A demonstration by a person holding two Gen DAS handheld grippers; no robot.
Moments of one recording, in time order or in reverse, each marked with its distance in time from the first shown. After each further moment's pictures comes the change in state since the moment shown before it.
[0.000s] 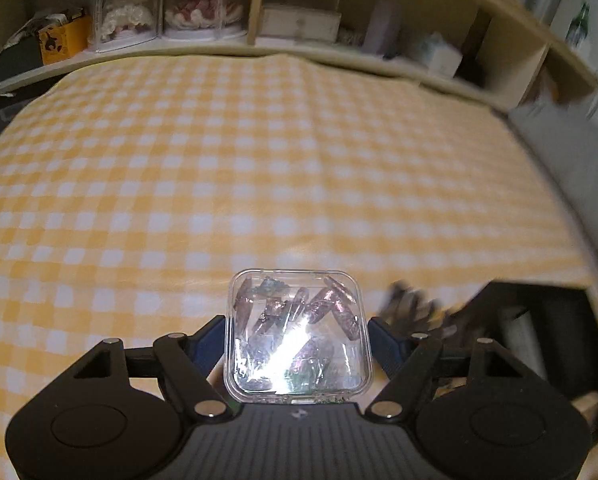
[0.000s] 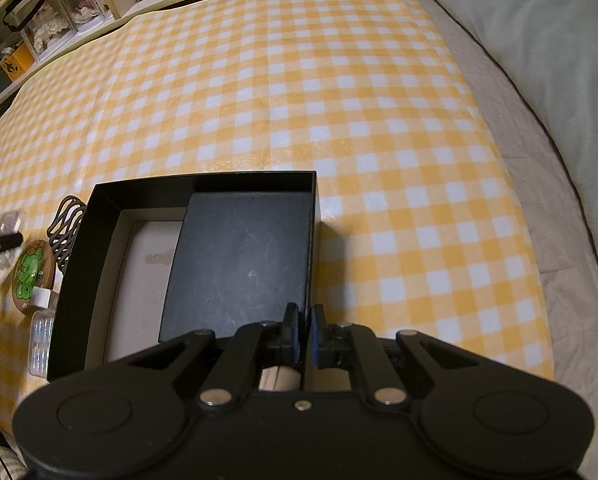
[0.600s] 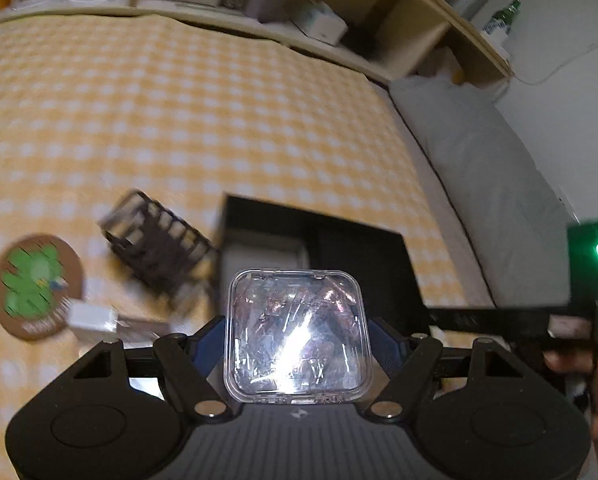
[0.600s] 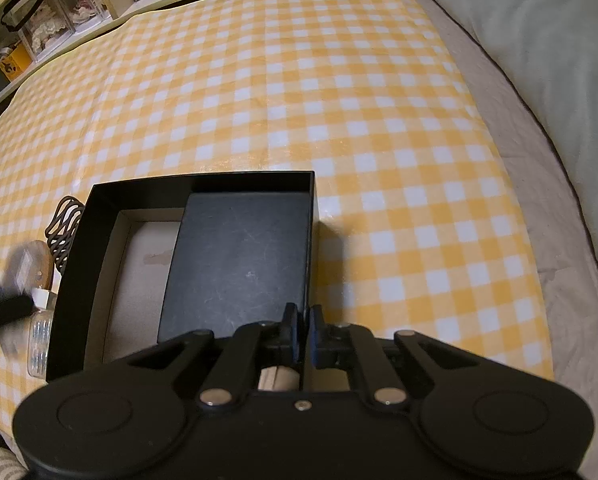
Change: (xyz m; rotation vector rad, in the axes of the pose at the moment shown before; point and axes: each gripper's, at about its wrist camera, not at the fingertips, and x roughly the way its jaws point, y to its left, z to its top) left arm -0.032 -0.148 -0.058 -0.057 0.099 -0.274; right arm 0.000 0.001 0.000 -0.001 0.001 -0.001
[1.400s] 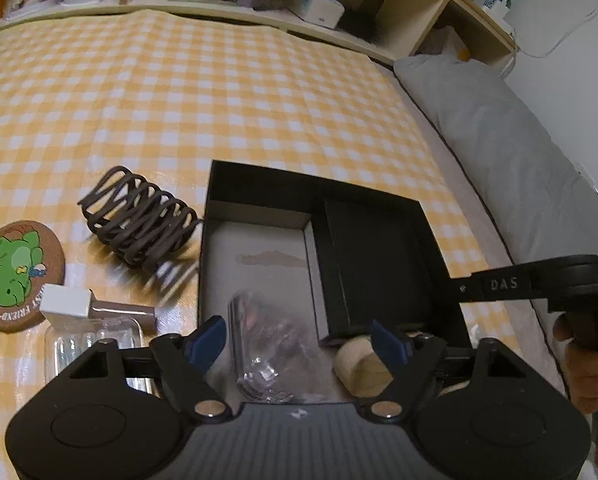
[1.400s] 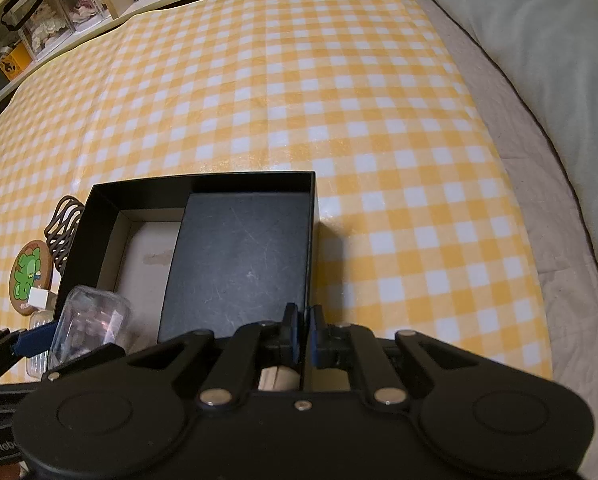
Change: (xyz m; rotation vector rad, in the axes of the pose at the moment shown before) left arm 0.036 -0.007 -0.020 0.052 0.008 0.060; right arm 0.000 0.002 0.000 -0.001 0.001 -0.002
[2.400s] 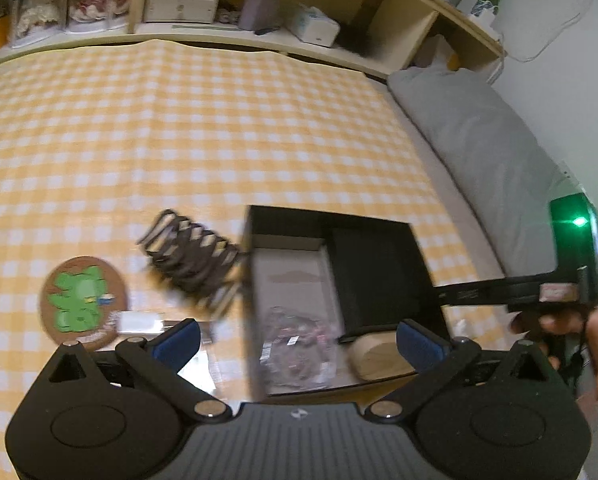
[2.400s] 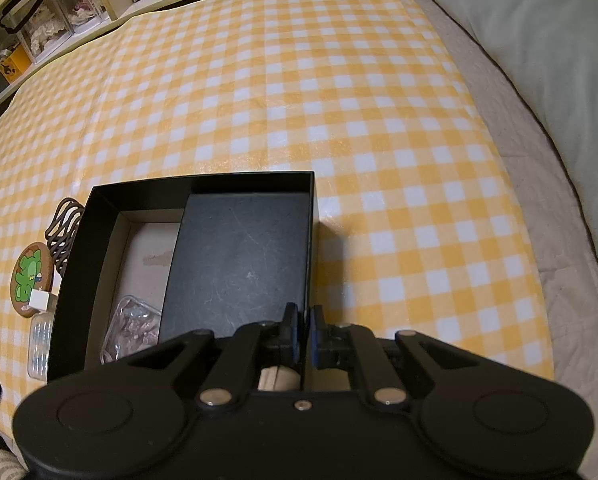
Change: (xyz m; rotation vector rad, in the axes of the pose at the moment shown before) left arm -0.071 0.023 0.018 0.061 -0.005 0.021; right arm -0.001 0.000 0.000 -0.001 0.001 0.000
